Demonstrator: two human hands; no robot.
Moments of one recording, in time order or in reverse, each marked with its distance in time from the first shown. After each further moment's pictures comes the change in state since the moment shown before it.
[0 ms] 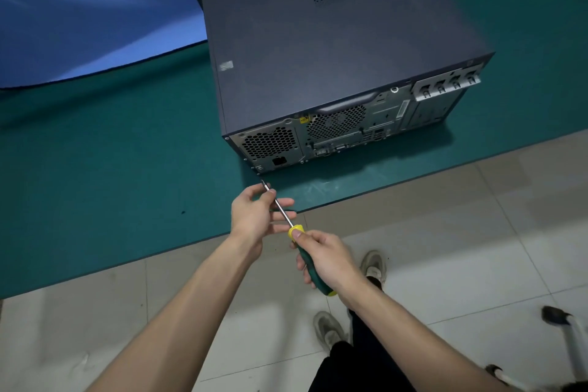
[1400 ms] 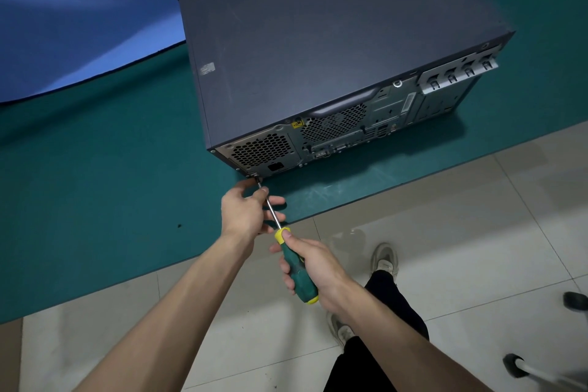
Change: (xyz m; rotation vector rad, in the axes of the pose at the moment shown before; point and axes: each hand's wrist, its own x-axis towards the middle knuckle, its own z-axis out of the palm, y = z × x) left_hand 0.037 0.004 -0.004 0.197 0.056 0.046; right_hand 0.027 0.004 0.014 0.392 -0.204 0.132
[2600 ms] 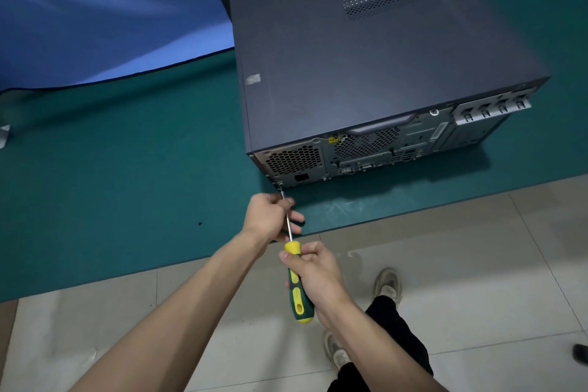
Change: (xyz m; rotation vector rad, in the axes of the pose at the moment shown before) left_hand 0.004 0.007 -0.011 0.176 -0.122 -0.059; right_hand 0.002 0.002 0.031 -0.140 0.289 -0.126
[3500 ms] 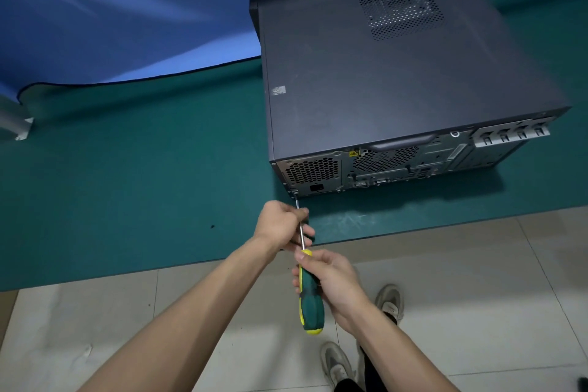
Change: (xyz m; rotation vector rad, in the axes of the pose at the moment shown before) left_hand -0.002 0.001 -0.005 -0.022 -0.030 -0.037; right_hand 0.004 -0.010 -0.008 0.081 -0.175 0.023
